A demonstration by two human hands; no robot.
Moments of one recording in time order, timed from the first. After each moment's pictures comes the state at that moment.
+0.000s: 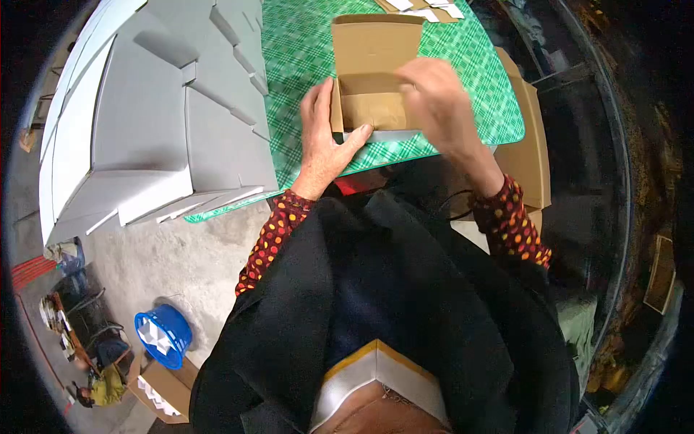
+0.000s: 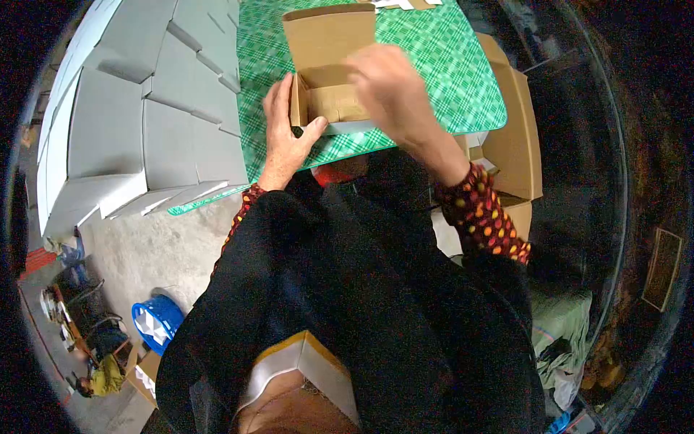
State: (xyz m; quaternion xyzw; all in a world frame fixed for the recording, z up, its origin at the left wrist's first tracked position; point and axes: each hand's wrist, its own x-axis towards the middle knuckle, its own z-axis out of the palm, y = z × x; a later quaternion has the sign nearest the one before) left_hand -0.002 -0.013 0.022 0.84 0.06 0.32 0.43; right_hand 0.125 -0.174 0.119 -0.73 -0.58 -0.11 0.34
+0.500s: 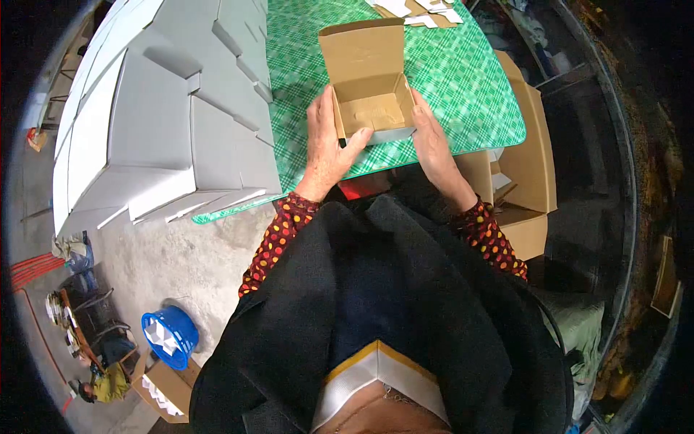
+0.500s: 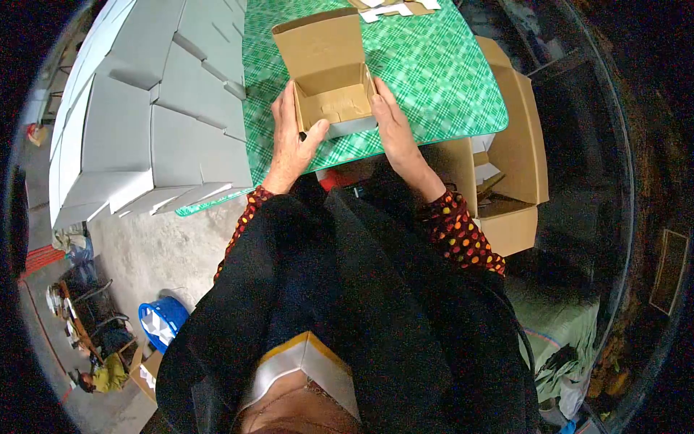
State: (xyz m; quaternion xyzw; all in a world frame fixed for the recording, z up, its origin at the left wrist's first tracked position) left_hand 0.002 -0.014 0.019 0.86 0.06 0.30 0.41; right_hand 0.100 -0.194 0.037 -0.66 -0.23 0.18 0.69
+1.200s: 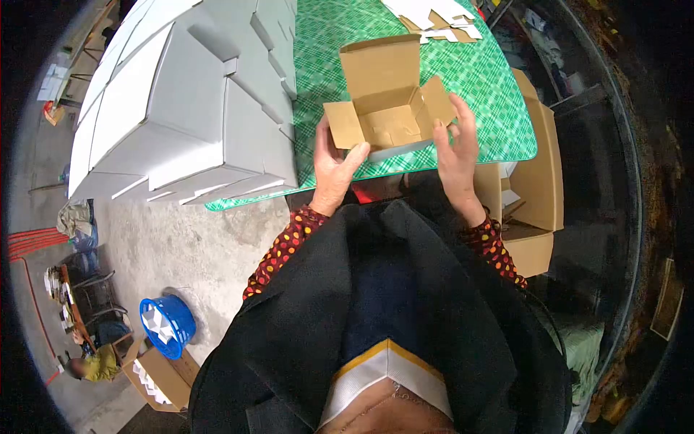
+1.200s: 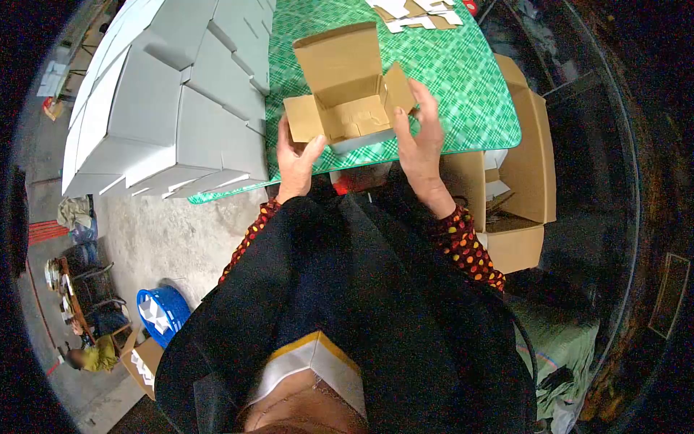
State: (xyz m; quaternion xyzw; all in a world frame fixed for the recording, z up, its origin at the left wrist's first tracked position) left_hand -0.035 -0.025 0.018 0.59 0.12 0.26 0.75; right_hand 0.093 -0.199 0.057 -0.69 -0.28 -0.02 0.67
